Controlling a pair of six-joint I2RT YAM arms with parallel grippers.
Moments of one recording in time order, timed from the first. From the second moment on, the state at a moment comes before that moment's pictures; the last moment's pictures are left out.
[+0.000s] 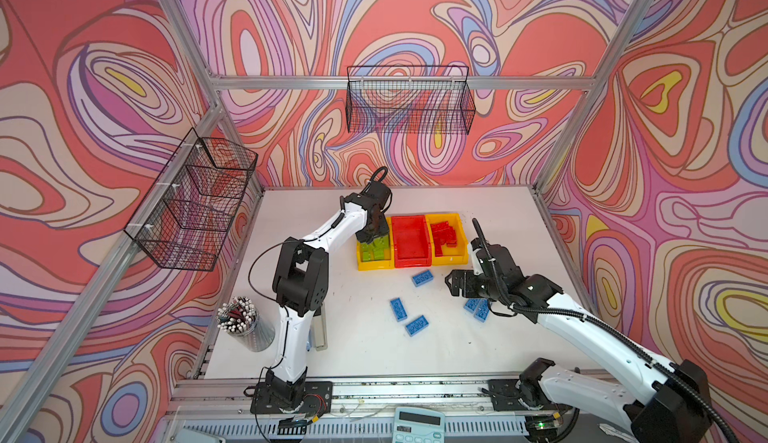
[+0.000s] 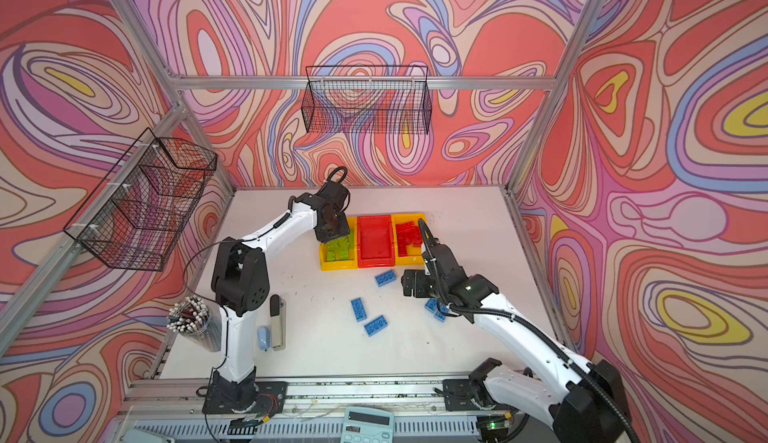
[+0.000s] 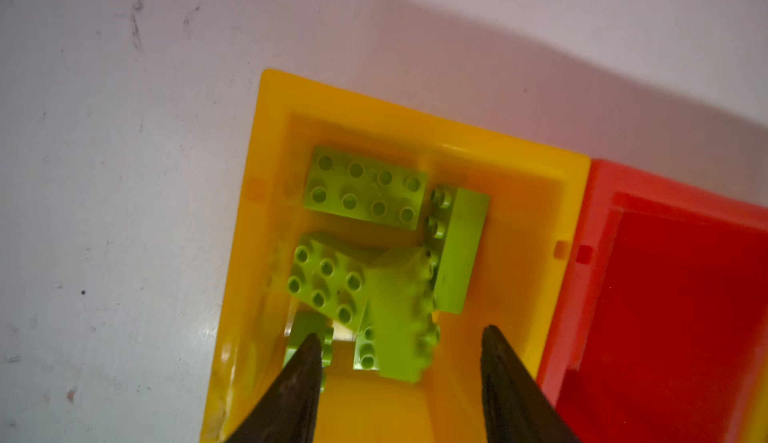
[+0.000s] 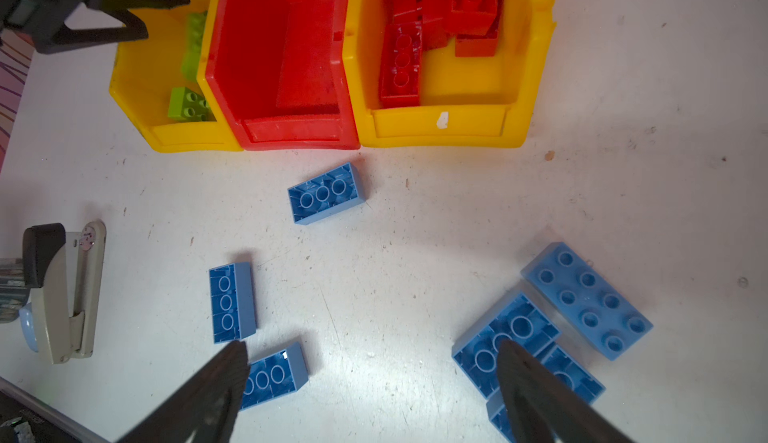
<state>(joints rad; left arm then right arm) -0.45 2.13 1.87 -0.92 -0.11 -0.76 0.54 1.09 0.79 -0.58 0.01 0.50</state>
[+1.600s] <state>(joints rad) -0.51 0.88 0.62 -0.63 0.03 -0.75 0.71 1.85 1.05 -0.23 0.14 0.39</state>
